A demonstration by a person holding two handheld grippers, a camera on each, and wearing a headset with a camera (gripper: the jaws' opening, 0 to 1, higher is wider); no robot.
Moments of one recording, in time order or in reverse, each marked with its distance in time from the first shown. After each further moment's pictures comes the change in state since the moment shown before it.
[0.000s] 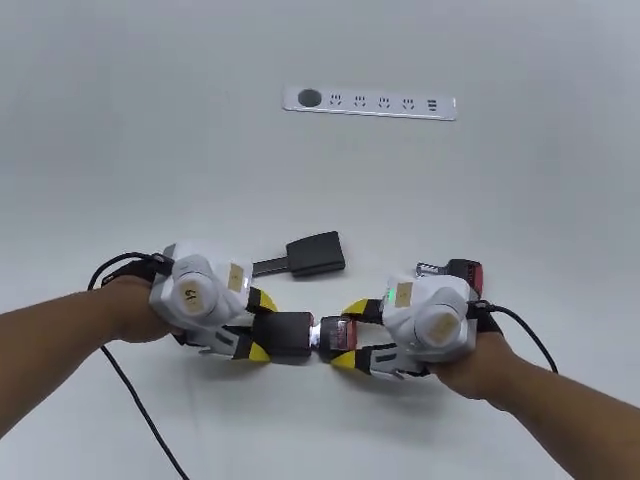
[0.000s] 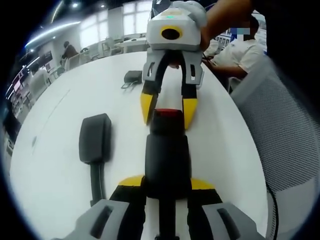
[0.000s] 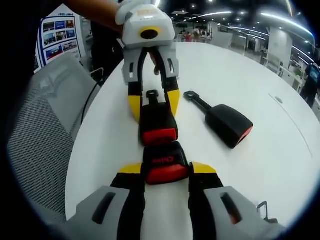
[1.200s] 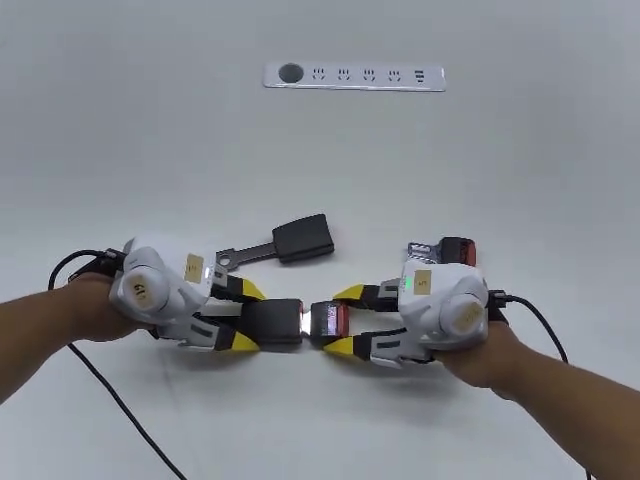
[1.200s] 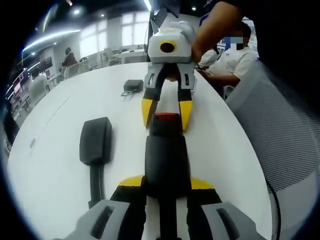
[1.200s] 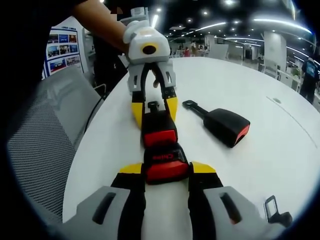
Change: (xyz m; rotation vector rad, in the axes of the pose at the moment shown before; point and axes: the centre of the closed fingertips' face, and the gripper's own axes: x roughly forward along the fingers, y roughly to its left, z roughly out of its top) left arm -0.001 -0.002 0.009 0.011 -0.102 -0.030; right arm -0.004 0.002 0.011 0.037 -0.140 0.023
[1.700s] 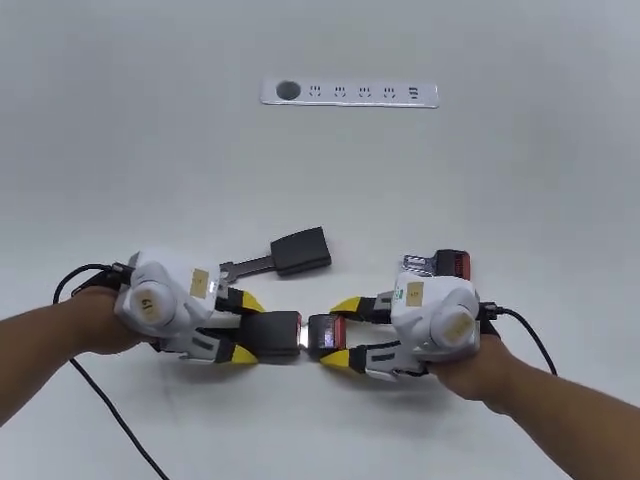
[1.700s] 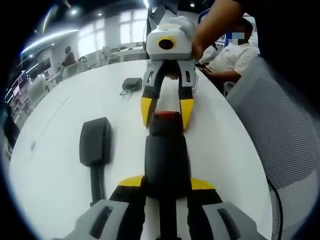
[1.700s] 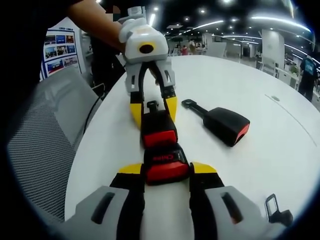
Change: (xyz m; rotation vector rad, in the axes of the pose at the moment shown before) left arm 0.001 0.002 -0.004 0.022 0.037 0.009; right arm 0.002 -0.001 -0.002 0.016 0.018 -0.017
